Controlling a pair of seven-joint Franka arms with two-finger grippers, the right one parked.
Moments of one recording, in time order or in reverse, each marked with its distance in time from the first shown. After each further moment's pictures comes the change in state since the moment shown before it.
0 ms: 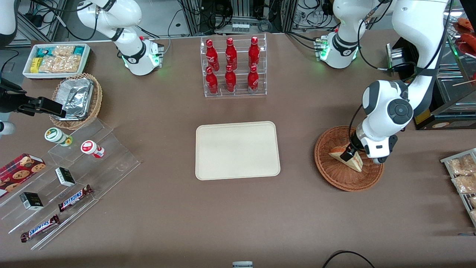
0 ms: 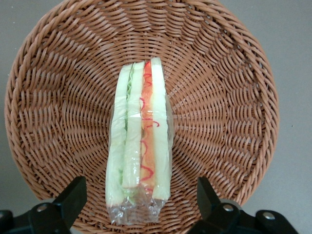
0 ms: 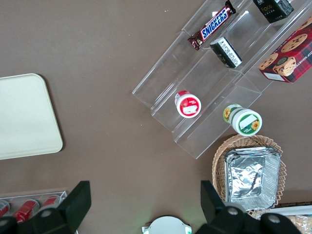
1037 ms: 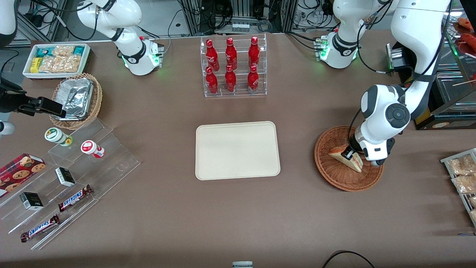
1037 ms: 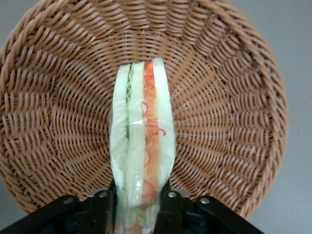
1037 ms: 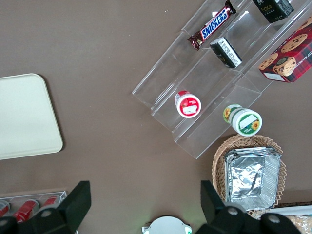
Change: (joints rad) arm 0.003 0.035 0.004 0.008 0.003 0.035 -0.005
